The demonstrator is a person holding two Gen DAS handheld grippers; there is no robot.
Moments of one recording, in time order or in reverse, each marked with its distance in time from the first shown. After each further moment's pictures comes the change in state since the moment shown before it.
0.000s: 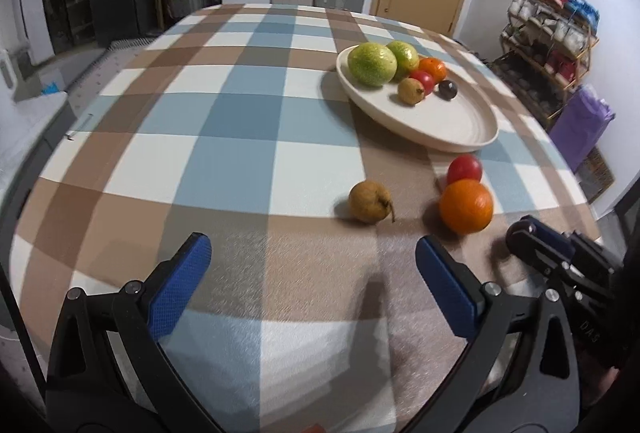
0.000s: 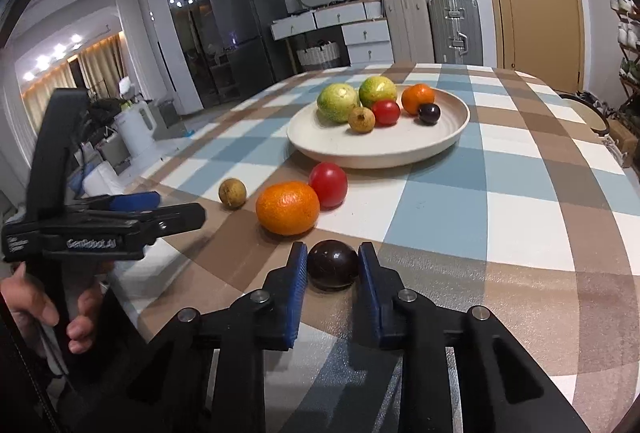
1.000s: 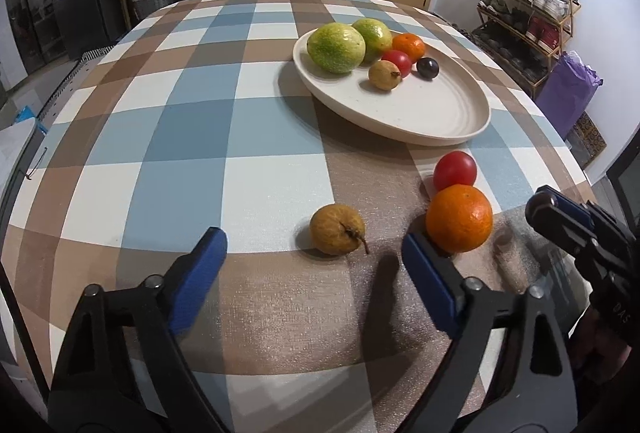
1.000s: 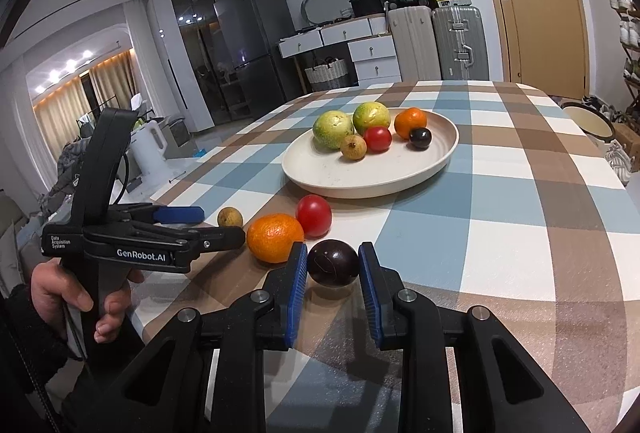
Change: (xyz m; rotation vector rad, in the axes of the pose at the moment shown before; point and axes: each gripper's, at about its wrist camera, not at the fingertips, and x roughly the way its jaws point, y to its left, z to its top) left arm 0.037 -0.025 0.019 0.116 0.063 -0.034; right arm -0.008 -0.023 0.009 0.015 -0.057 0.047
